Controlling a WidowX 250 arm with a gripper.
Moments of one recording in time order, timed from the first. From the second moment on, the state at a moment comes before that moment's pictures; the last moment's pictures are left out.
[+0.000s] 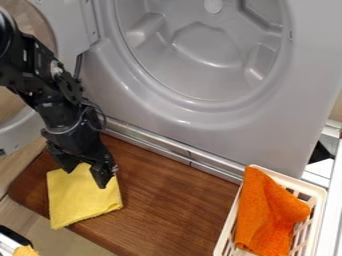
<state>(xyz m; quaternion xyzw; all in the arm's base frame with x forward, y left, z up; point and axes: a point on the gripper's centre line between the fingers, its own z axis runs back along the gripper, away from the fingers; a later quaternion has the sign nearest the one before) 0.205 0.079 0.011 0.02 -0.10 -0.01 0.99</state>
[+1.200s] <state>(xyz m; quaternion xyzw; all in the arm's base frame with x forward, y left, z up) 0.301 -0.078 0.008 -0.08 -0.16 -0.18 0.97</state>
